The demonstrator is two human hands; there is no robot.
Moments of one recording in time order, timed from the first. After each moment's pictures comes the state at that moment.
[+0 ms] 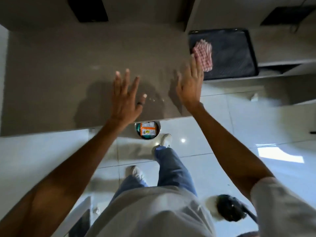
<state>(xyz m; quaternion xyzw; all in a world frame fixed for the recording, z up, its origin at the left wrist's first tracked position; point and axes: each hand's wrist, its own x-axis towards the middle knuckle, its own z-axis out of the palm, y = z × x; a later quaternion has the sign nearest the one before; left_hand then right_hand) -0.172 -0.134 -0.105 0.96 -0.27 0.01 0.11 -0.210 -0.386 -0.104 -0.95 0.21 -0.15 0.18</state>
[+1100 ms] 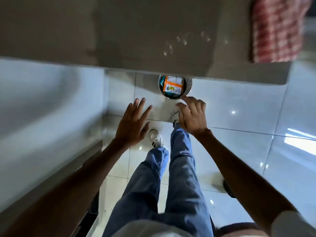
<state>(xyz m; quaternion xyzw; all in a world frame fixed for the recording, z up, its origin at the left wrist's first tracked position) -0.364 0.055 -0.292 0.94 -0.30 -0.17 0.03 -0.390 -0.216 -0.313 -0.98 -0.06 -0.04 0.20</state>
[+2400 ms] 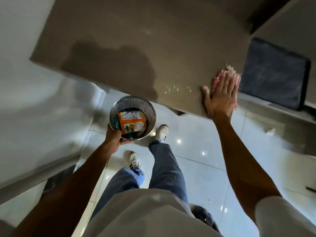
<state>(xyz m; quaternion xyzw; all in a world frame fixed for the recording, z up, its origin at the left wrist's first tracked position) -0.343 0.055 -0.177 0.56 0.43 -0.29 0.65 -0.246 -0.322 -0.121 -0.98 0.17 0.01 0.04</state>
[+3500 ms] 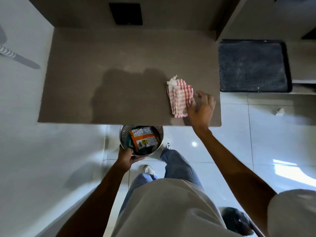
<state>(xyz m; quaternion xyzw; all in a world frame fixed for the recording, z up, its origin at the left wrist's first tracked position) -0.305 0.017 -0.139 0.61 0.38 -0.35 0.60 -0.259 -0.290 -0.099 -0.89 0.30 -0.12 0.32</state>
